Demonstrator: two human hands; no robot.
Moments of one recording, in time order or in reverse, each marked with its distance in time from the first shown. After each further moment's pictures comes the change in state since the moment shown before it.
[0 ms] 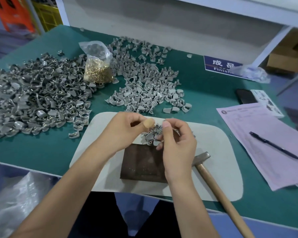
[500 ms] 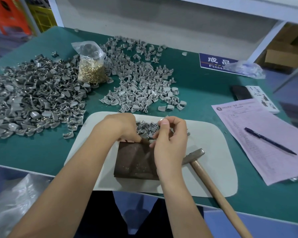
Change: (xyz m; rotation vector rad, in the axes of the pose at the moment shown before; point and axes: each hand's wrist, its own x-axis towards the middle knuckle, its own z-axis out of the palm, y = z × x) left_hand 0.046 0.018 0.007 0.898 -0.490 -0.310; right_hand 0.001 0.002 0.005 -0.134 0.086 -0.033
